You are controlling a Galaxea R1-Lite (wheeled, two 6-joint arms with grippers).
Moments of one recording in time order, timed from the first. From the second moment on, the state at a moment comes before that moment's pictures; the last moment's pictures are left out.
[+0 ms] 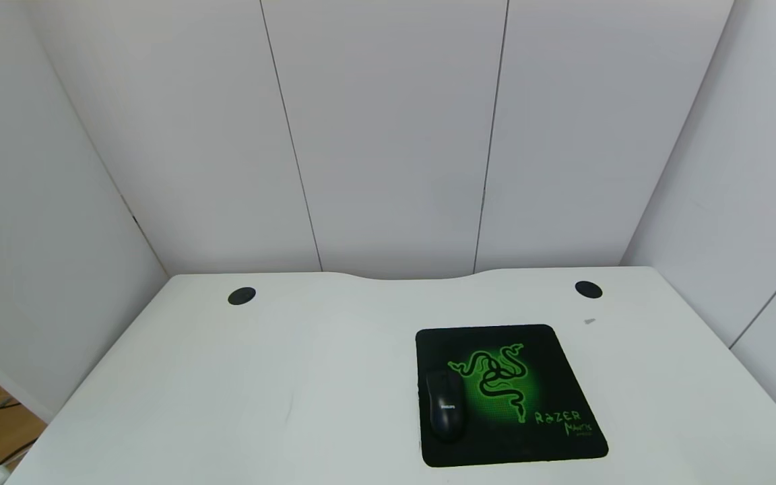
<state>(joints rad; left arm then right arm) 0.00 0.02 -0.57 0.29 -0.13 -0.06 0.00 0.00 0.00 0.00 0.00 0.02</state>
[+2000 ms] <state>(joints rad) 0.00 0.00 -0.01 0.00 0.01 -0.13 0.00 0.00 0.00 0.00 0.00 0.02</state>
